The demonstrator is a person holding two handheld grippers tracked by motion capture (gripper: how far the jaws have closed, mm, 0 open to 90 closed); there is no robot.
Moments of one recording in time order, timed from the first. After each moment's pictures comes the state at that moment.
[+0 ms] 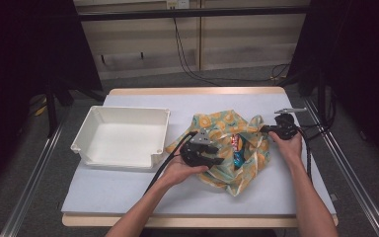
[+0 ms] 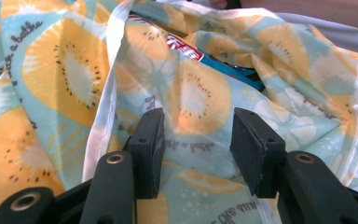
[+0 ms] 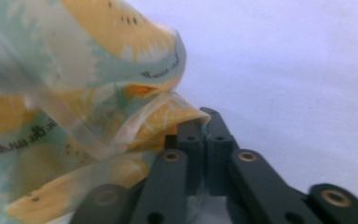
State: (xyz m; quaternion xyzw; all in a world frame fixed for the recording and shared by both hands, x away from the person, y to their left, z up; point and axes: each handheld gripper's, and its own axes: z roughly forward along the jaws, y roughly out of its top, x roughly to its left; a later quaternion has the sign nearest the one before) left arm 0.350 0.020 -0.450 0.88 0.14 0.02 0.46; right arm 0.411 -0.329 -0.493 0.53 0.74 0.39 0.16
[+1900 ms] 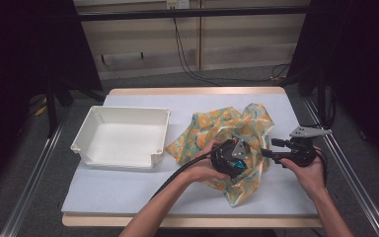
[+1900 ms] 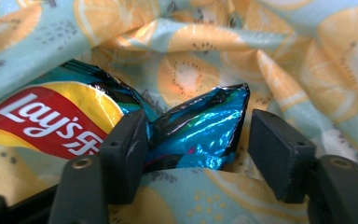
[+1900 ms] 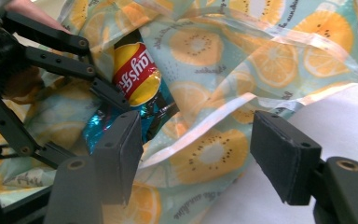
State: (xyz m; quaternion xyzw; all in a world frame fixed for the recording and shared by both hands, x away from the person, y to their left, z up) left arm 0.334 -0.067 -0.464 0.94 -0.02 0.10 0.34; right arm 0.294 -0.314 -0.441 0.43 0.76 0.46 0.16
